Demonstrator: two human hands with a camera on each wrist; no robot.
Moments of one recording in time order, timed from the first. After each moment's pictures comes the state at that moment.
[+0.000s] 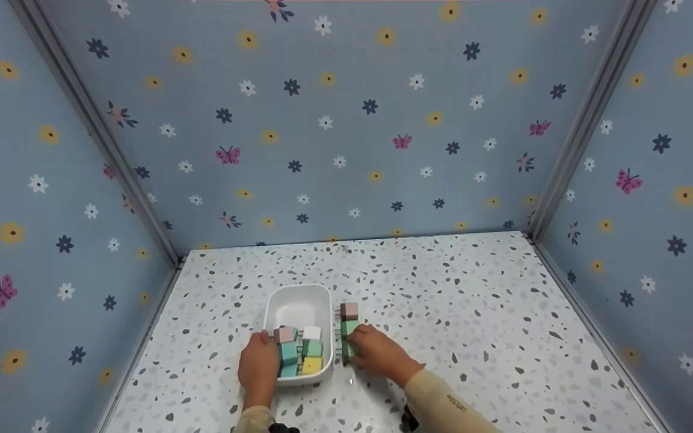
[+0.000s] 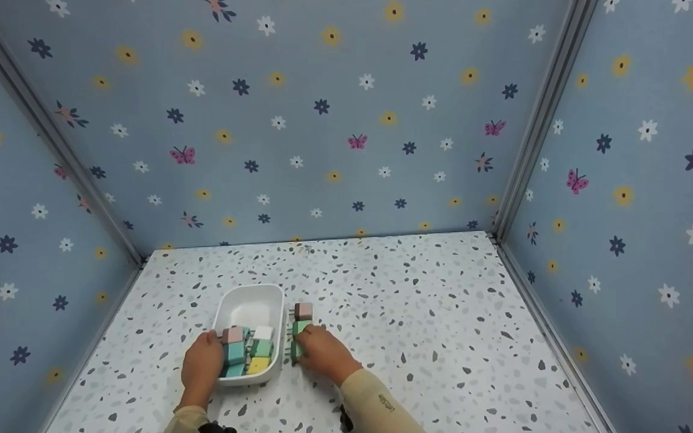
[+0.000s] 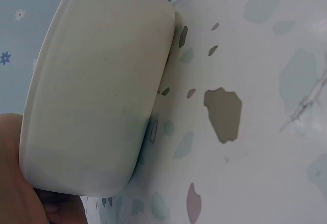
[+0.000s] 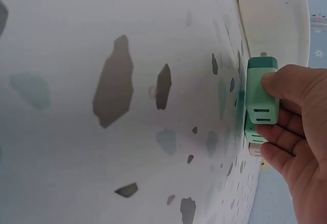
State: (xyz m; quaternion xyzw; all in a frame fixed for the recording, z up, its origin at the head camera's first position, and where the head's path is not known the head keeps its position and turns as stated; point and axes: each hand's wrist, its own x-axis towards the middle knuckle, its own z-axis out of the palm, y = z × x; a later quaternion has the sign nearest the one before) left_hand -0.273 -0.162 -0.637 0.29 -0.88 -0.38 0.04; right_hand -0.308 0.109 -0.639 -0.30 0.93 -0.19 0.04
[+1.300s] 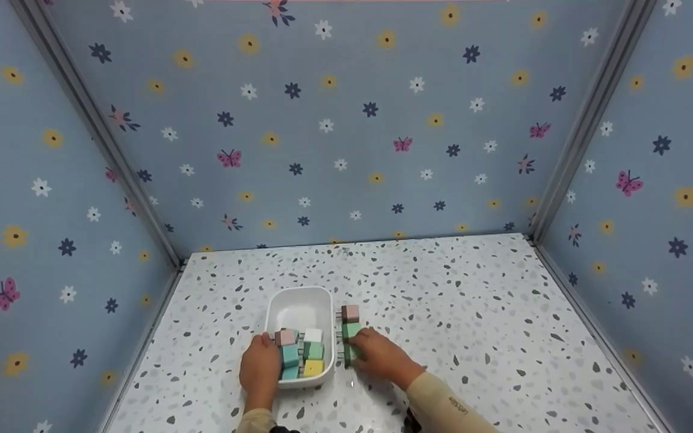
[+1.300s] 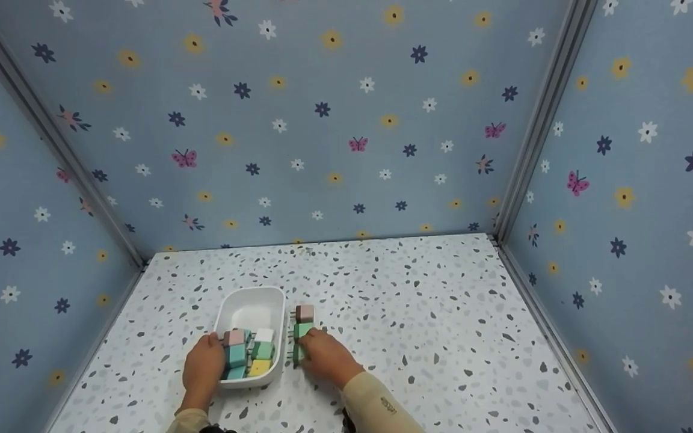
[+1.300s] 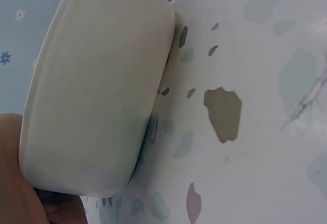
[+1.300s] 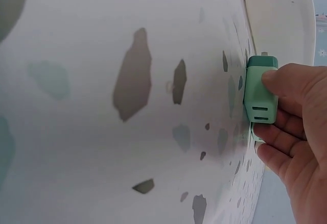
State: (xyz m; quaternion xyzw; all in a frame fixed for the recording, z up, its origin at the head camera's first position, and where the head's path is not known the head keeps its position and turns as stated) left_hand -0.276 -0.163 -0.643 0.29 -0.88 -0.38 0.04; right_hand -0.309 0.110 -0.643 -0.27 0.93 -0.22 0.07
